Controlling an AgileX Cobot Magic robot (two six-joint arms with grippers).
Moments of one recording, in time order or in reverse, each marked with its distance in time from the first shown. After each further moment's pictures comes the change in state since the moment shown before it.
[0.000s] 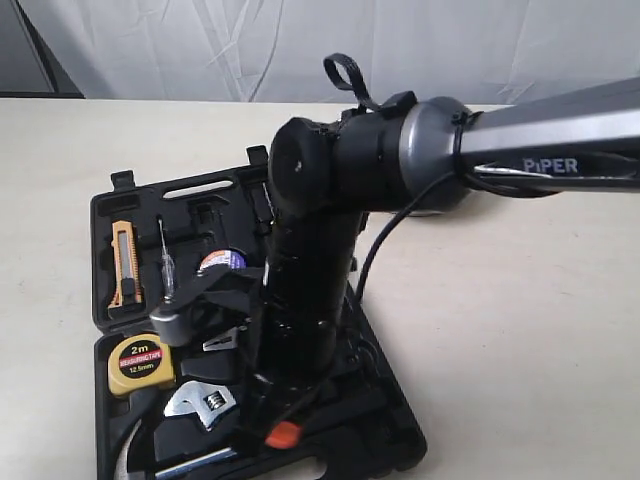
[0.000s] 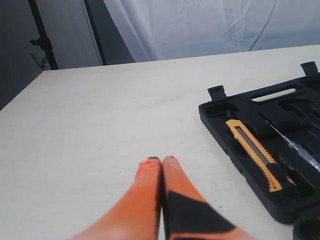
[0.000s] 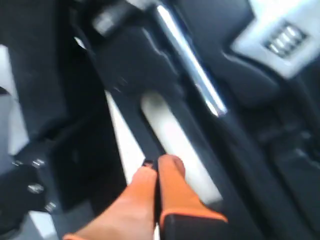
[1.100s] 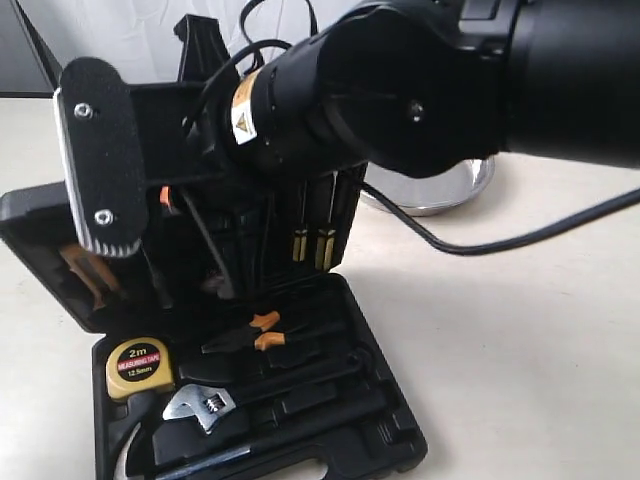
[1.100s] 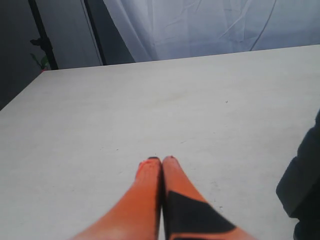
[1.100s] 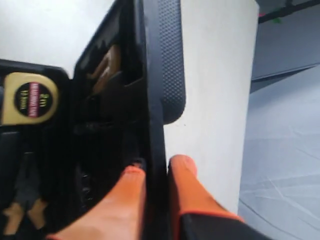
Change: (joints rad) left arm 0.000 0.000 0.000 0.000 0.000 0.000; right arm 0.123 -0.374 0.031 -0.535 -0.768 -0.358
